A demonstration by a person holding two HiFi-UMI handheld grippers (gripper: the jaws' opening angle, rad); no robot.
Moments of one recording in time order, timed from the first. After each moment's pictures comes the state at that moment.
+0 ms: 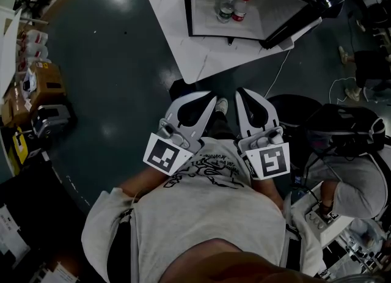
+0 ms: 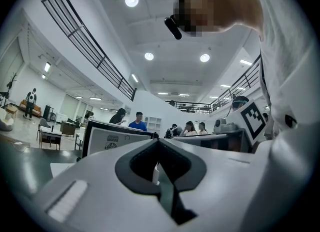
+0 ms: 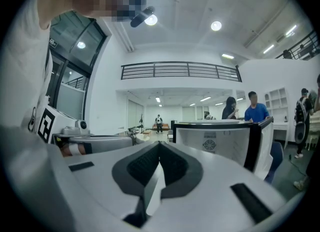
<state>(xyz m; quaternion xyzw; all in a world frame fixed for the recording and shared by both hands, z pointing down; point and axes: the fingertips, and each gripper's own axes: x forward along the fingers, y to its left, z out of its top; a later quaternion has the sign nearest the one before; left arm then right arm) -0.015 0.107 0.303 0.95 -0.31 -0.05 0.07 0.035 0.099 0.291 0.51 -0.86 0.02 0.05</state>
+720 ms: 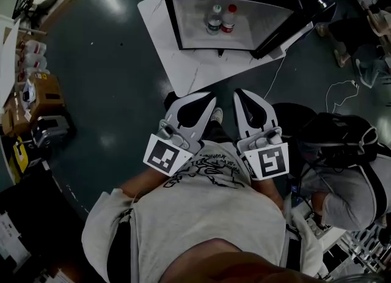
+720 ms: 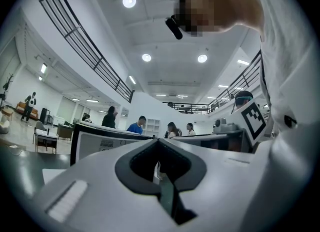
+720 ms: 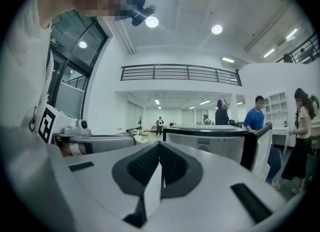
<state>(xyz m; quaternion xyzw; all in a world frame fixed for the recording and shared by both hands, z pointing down) 0.036 0.070 0.291 0.95 -0.30 -0.05 0.05 0.082 0.063 0.280 0.51 -0.86 0.00 0.04</state>
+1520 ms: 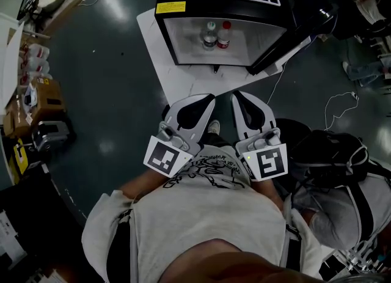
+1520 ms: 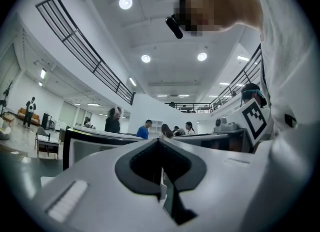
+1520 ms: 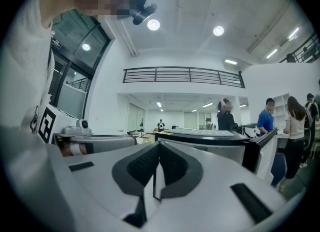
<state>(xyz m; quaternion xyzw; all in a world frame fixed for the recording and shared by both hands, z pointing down) 0.073 0.021 0.278 0.95 -0.32 -0.05 0.03 0.118 0.014 0.265 0.49 -0.87 -0.01 0.03</state>
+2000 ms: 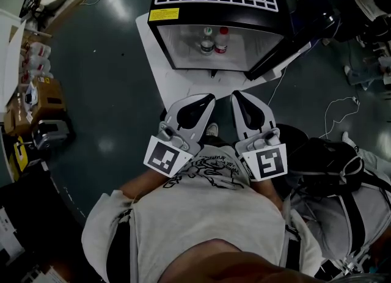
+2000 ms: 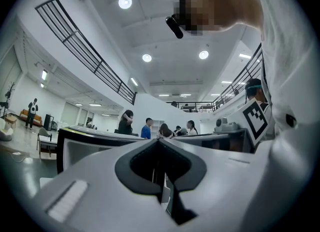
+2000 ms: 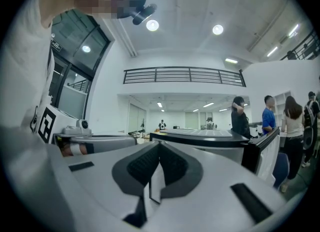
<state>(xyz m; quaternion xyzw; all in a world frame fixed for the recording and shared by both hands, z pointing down) 0.099 -0.009 0.274 0.94 -0.33 -0.05 0.03 0.143 -0.016 0.261 0.49 -0.87 -0.01 0.03</state>
